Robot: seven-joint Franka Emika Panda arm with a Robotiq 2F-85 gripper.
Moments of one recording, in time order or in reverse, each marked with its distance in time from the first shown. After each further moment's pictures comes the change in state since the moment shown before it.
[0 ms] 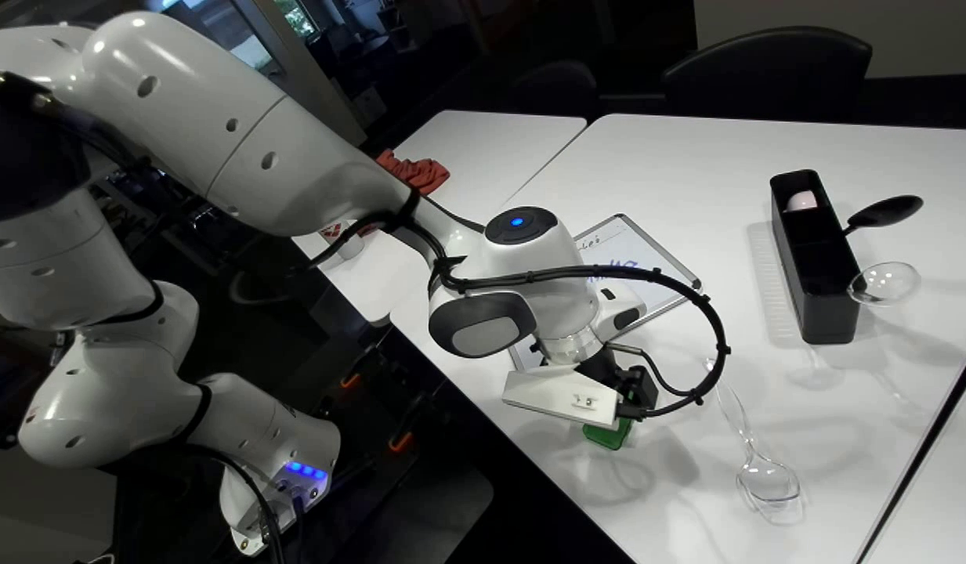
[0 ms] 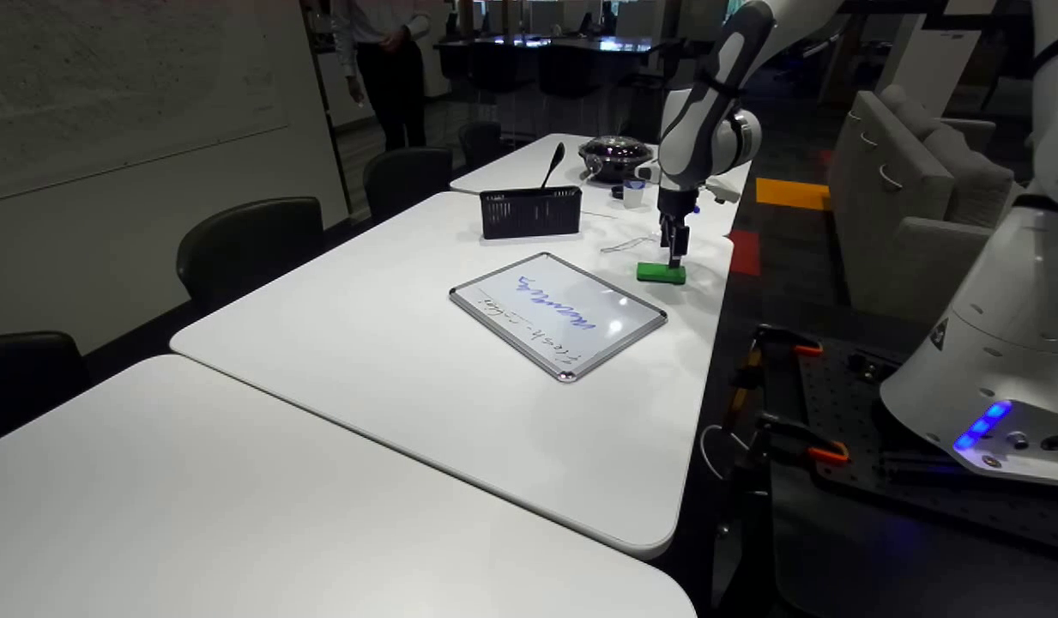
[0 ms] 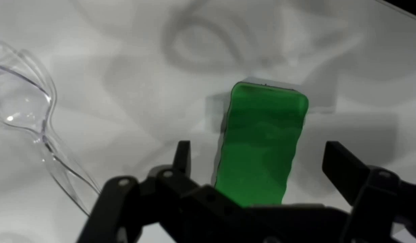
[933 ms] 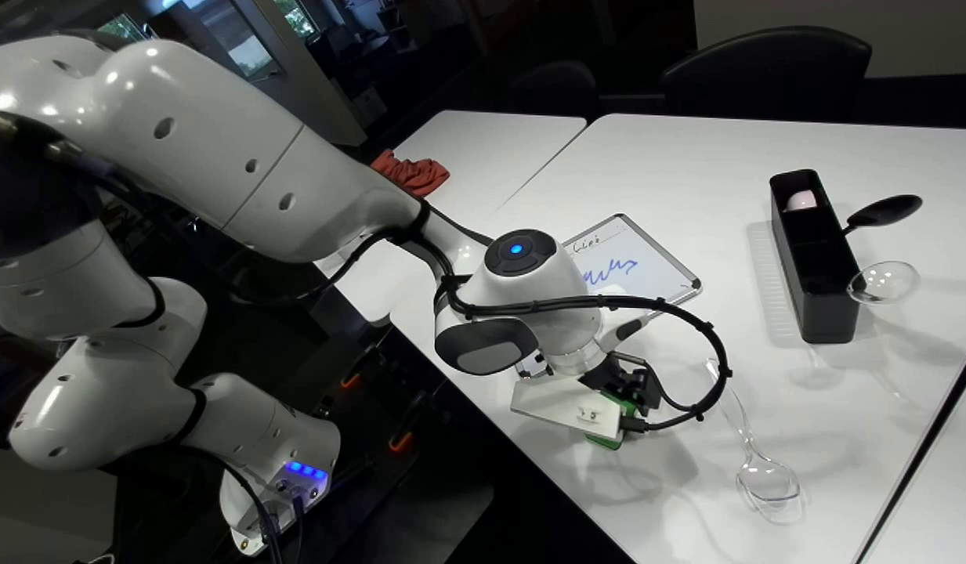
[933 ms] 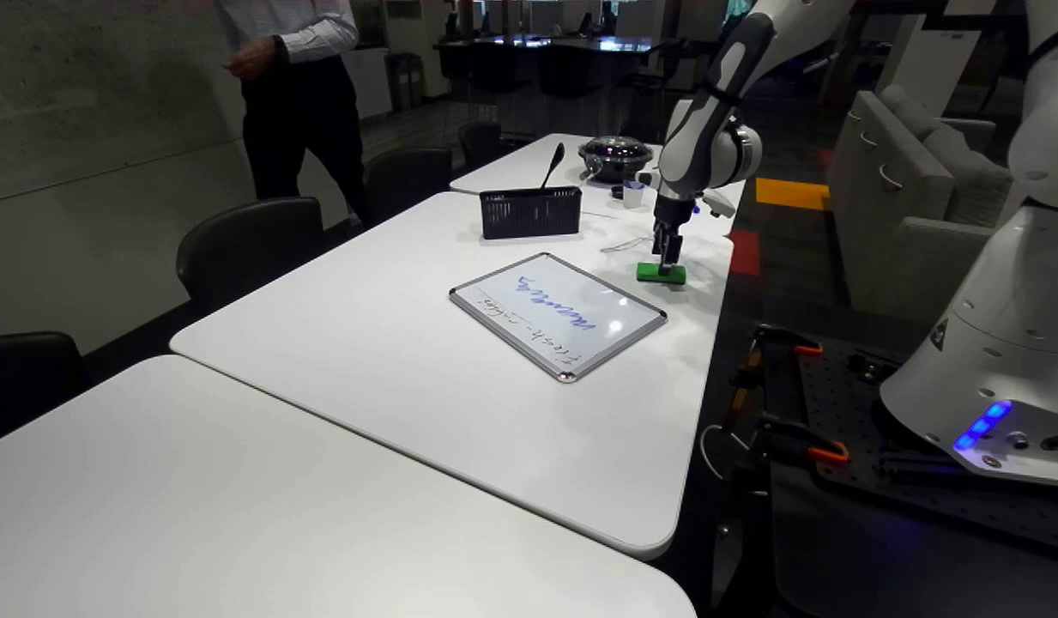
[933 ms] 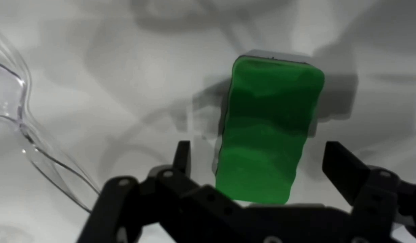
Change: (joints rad) arm -0.177 0.048 0.169 0.002 0.031 0.108 -0.033
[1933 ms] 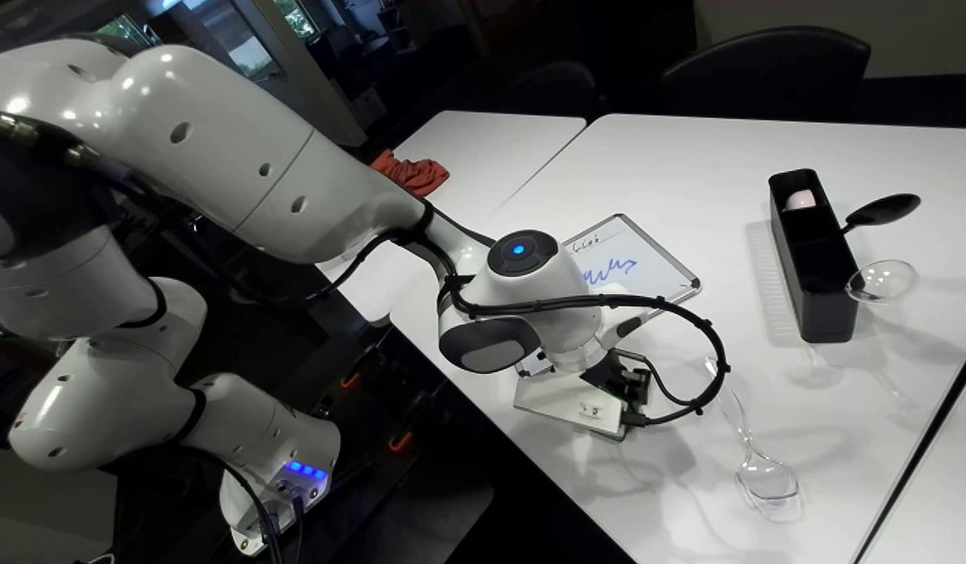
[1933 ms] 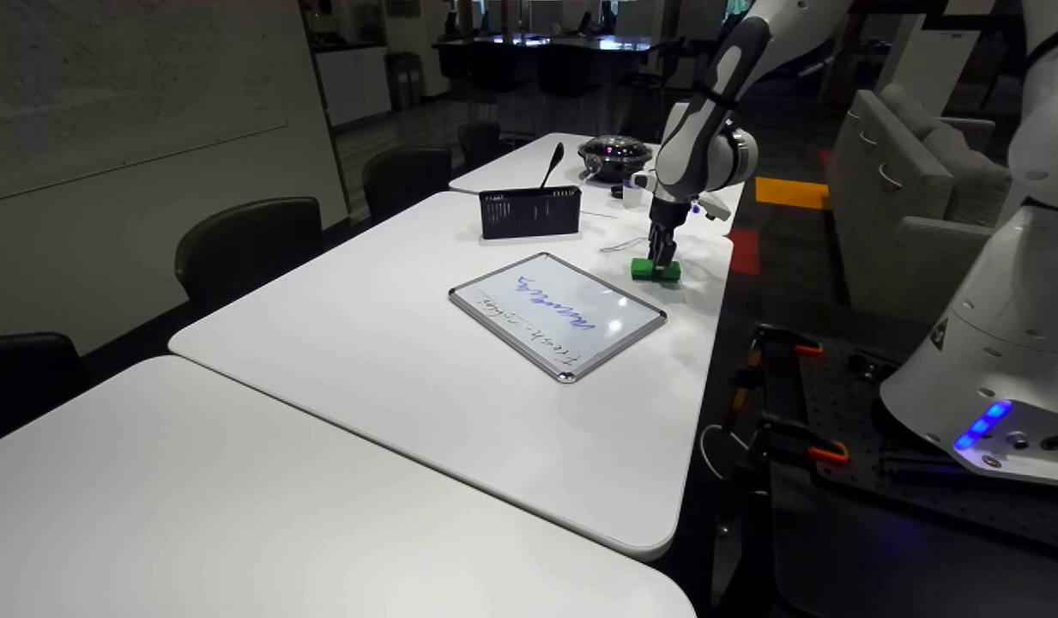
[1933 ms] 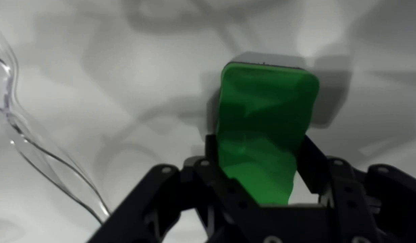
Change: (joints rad) arm -0.001 0.014 0.017 0.008 -0.002 0.015 0.004
